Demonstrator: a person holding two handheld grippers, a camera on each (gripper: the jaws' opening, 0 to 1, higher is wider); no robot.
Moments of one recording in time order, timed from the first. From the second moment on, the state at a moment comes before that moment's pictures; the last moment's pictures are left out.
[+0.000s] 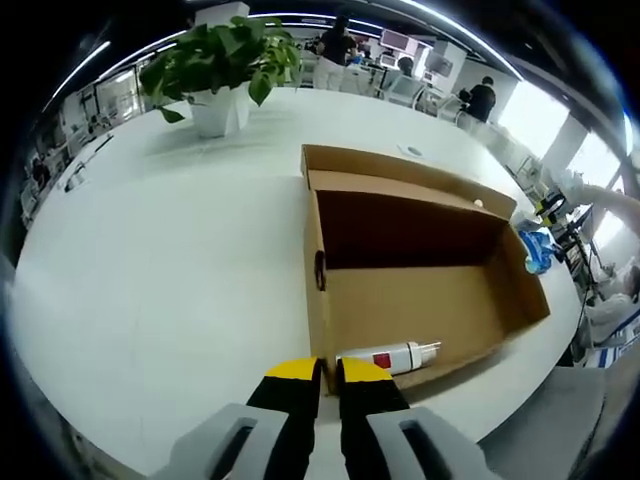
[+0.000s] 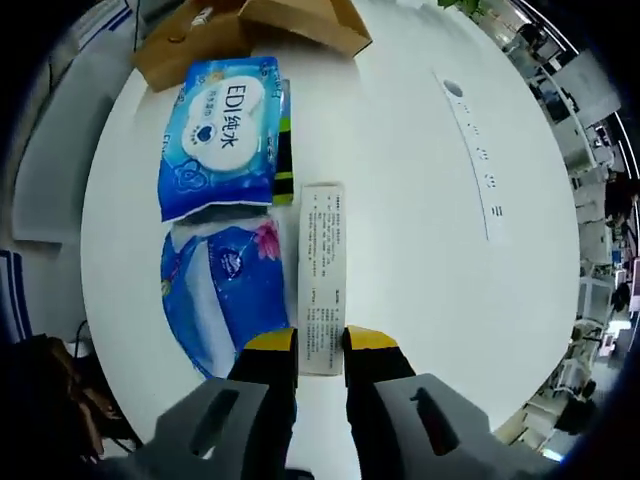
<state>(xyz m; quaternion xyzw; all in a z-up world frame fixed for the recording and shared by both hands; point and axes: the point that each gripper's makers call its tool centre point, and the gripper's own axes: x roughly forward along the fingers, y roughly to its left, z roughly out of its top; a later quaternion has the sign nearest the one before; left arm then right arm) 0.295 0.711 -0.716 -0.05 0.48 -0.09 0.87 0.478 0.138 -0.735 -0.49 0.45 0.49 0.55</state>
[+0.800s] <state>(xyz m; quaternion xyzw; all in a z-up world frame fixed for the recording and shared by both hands) 0.298 0.710 -0.716 -0.02 0.49 -0.10 0.87 0.500 0.128 -0.740 -0.55 0.42 0.46 0.56</state>
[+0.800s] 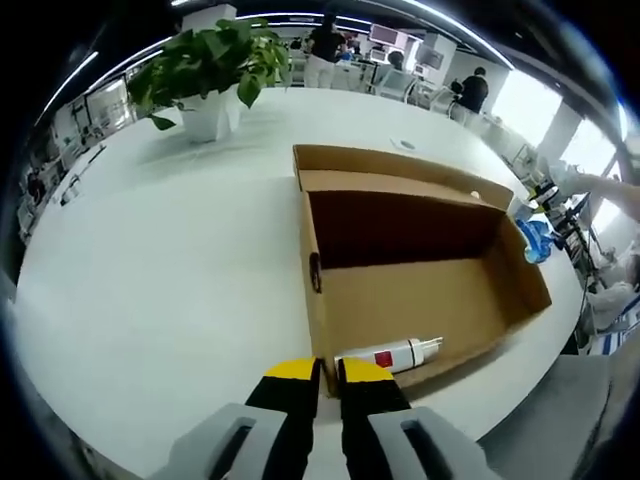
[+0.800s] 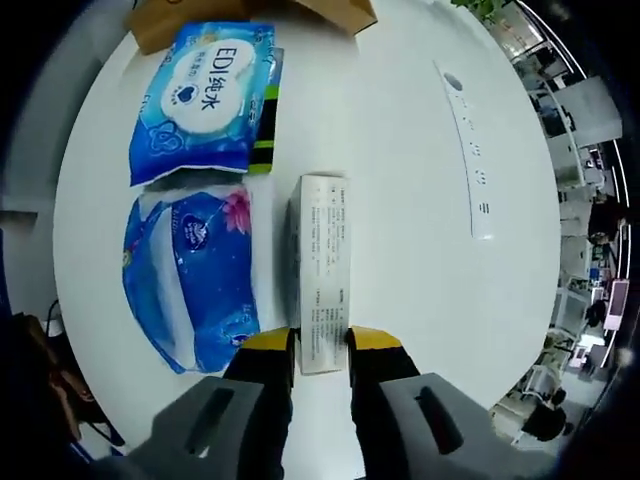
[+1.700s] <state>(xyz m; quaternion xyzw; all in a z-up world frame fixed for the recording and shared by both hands) 0.318 0.696 -0.685 0.10 0.44 -0.19 0.87 0.442 0.136 -0.671 -0.39 0.39 0.36 0.75</state>
